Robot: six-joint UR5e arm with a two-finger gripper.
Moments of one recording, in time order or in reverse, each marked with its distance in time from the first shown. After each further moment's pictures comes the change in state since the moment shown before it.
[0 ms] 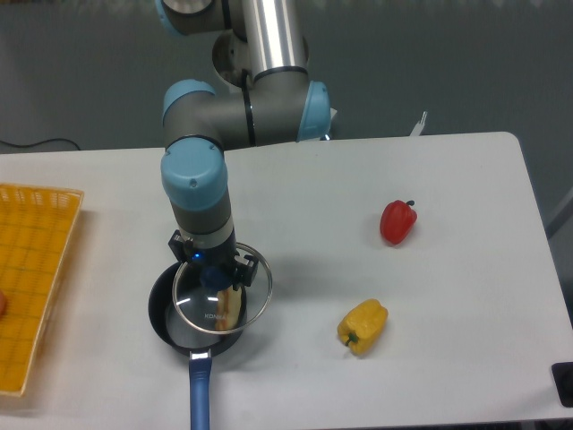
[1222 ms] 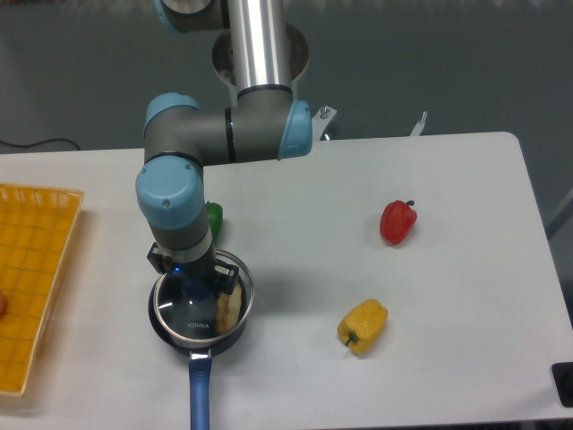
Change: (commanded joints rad) arm -0.043 -0.060 0.058 -0.029 -0.008 -0.095
